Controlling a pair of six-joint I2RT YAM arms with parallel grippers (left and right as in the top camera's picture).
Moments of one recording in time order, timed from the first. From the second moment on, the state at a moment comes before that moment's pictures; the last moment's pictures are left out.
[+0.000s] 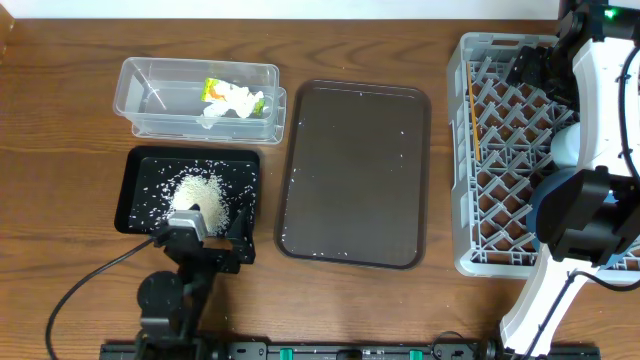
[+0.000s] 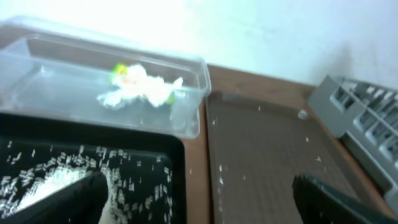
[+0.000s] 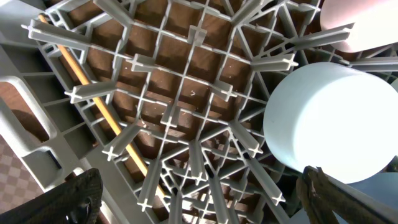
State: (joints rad) left arm -0.04 0.09 0.14 -0.24 0.19 -0.25; right arm -0.15 2.18 2.21 -1.35 0.15 0.36
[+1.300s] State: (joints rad) left arm -0.03 0.01 0.03 -0.12 0.01 -0.22; right arm -0.15 2.18 2.21 -1.35 0.15 0.36
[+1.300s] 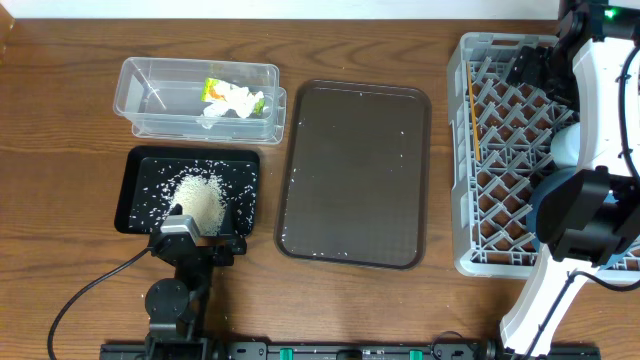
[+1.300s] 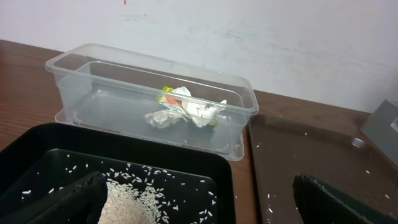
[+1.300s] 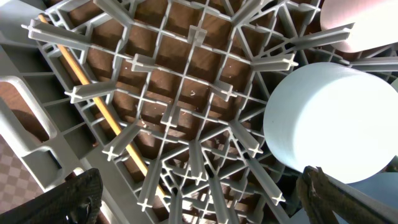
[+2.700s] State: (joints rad) left arm -0.03 0.01 0.03 -0.12 0.01 -0.22; right arm 0.13 1.57 2.21 -1.37 0.24 0.37
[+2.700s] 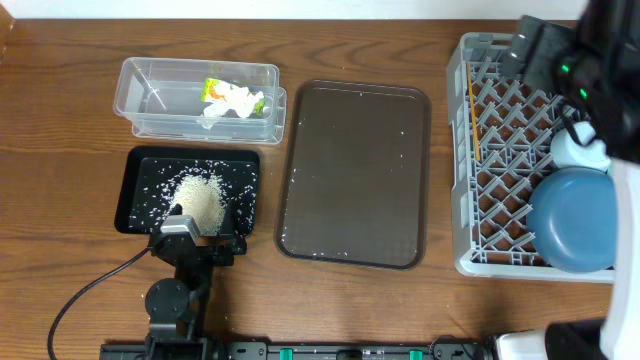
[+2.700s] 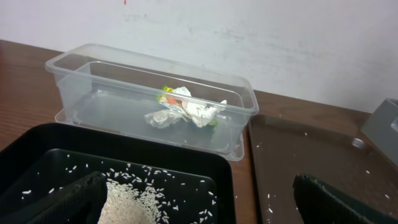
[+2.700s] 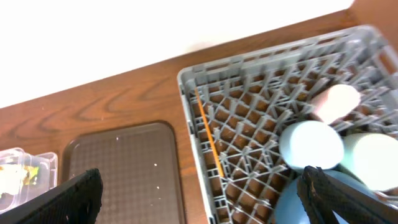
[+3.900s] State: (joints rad) left arm -0.03 0.01 0.03 -0.12 0.01 -0.22; right arm 0.13 0.22 0.15 0.16 0.08 0.43
